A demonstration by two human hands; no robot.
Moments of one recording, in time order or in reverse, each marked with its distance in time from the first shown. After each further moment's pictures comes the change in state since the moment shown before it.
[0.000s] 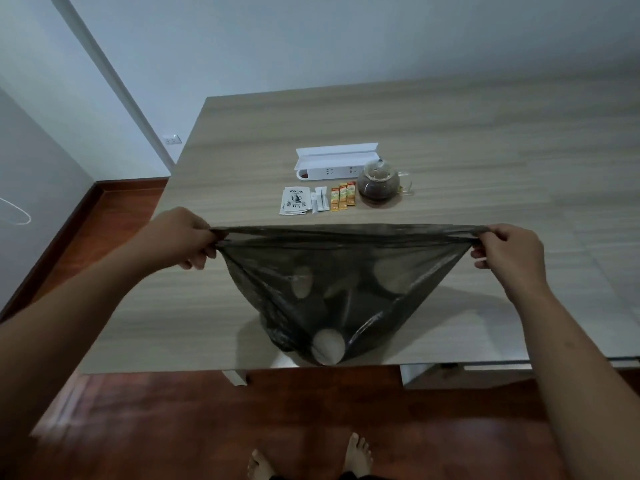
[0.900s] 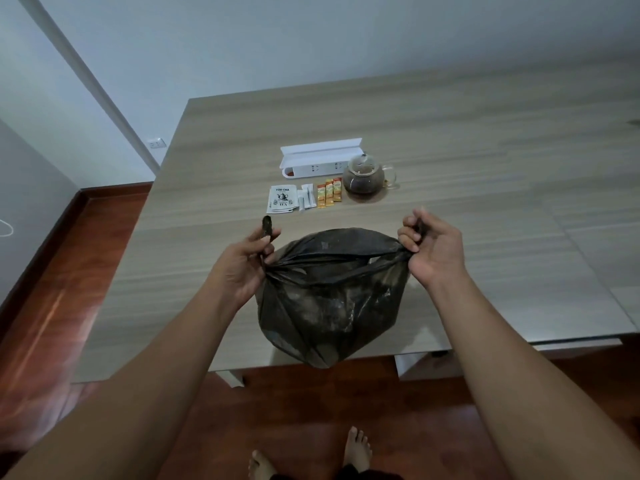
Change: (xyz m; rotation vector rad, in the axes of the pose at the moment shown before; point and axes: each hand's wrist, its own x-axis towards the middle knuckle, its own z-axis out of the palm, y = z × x) left_hand 0.003 0.046 0.129 -1.590 -0.208 -0.065; right_hand -0.034 -0.032 0.071 1.261 -0.321 0.459
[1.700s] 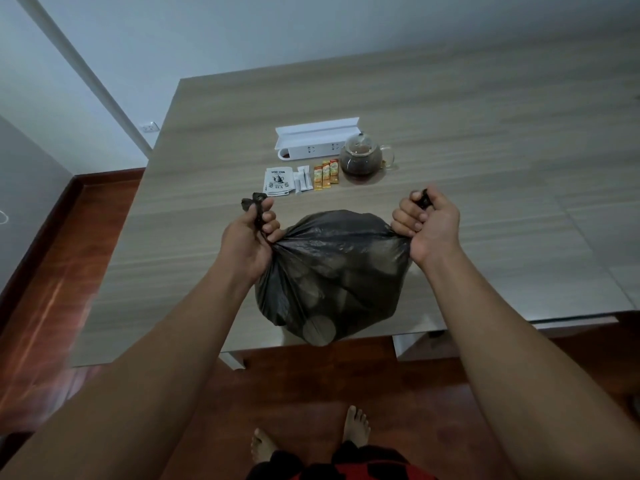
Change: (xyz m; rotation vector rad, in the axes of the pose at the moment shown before) left_hand 0.008 -0.009 0.024 -0.201 0.072 0.009; right_hand 0.001 0.002 -0.002 -0.017 -0.092 0.038
